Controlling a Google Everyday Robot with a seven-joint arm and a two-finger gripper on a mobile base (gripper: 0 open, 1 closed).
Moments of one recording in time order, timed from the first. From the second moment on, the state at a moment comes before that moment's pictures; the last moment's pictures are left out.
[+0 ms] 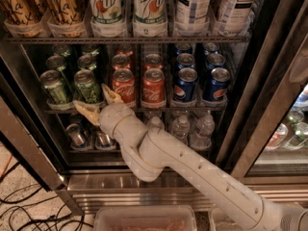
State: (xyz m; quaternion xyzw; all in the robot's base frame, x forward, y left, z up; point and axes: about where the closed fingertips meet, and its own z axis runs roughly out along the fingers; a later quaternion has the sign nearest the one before) arm 0.613 0.151 0.822 -0.26 0.62 0.23 0.70
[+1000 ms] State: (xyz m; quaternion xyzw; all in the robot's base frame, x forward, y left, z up) arm 0.617 0.160 0.824 -0.26 0.62 0.23 0.70
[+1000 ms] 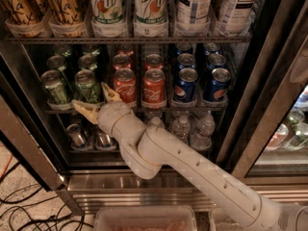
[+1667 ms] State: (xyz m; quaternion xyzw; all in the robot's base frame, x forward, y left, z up) arm 0.623 0.172 0.843 -0.26 0.65 0.23 0.67
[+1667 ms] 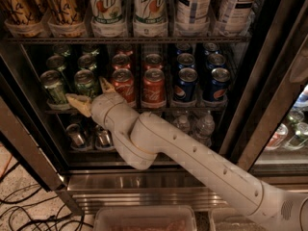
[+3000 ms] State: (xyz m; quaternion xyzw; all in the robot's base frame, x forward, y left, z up) arm 0.611 0.186 0.839 -0.27 0.68 0.25 0.63
